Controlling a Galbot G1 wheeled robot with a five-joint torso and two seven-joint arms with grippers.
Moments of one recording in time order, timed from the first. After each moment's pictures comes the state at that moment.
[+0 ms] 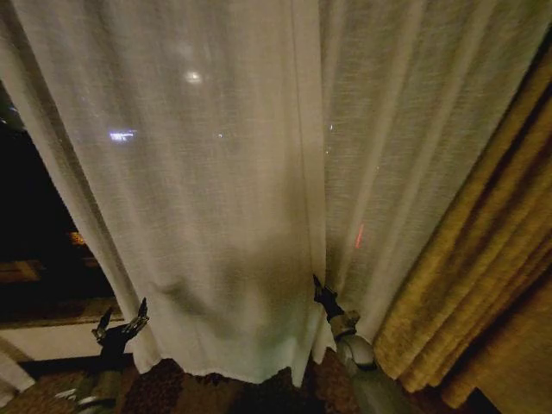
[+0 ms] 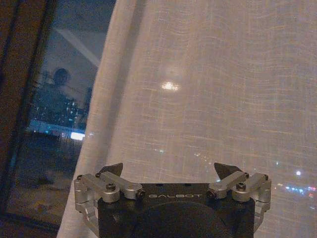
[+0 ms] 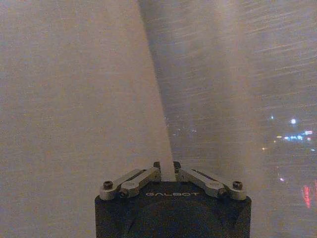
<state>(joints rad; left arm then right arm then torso) 1.57 -1.36 -0.91 -1.92 -0.53 -0.21 0.10 -1.08 1.34 0.42 1.48 0.34 0.21 -0.13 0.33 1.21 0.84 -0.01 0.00</state>
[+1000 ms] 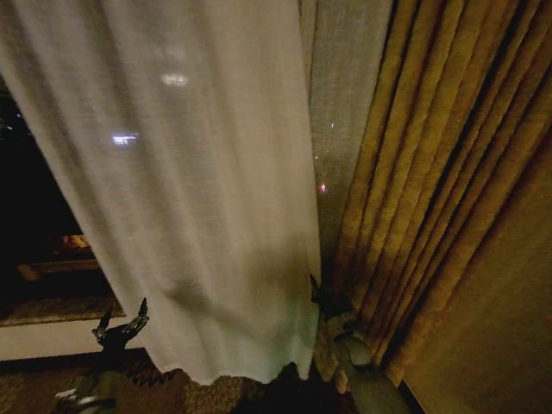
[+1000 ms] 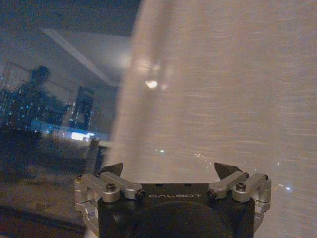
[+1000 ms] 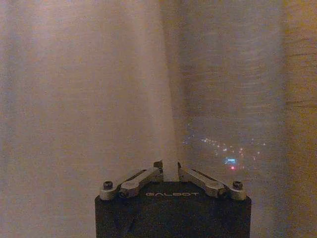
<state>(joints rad) 1.57 -1.36 -0.91 -1.92 -0.53 -0.21 0.10 -1.08 1.34 0.39 1.46 0.26 0.27 -0.15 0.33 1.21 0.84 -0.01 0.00</state>
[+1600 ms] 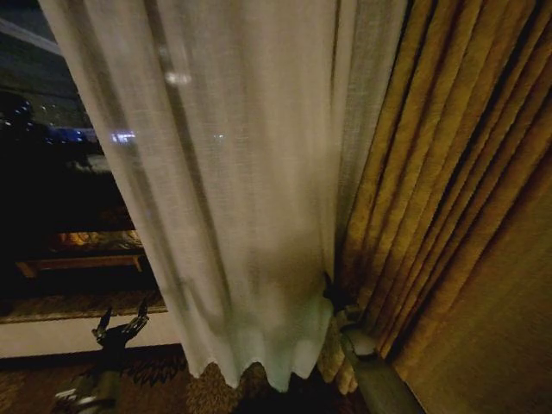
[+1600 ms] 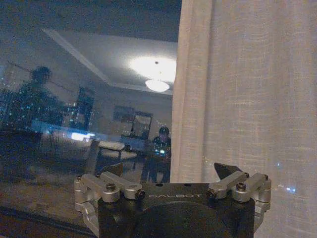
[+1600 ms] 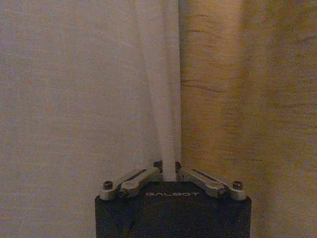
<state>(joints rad) 1.57 -1.36 -0.91 -1.92 -0.53 -0.21 0.10 -0.98 1.27 0.43 1.32 0.21 0.19 0.13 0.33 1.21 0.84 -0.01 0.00</state>
